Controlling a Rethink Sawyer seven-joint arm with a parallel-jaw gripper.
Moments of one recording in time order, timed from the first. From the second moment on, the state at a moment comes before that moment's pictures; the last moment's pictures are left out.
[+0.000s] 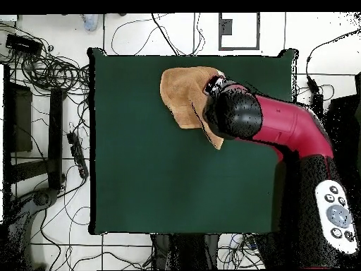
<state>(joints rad) -0.39 -0.72 0.16 1.43 -0.13 0.51 2.08</state>
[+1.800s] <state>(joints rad) -0.36 -0.53 0.18 1.46 -0.25 0.31 2.08</state>
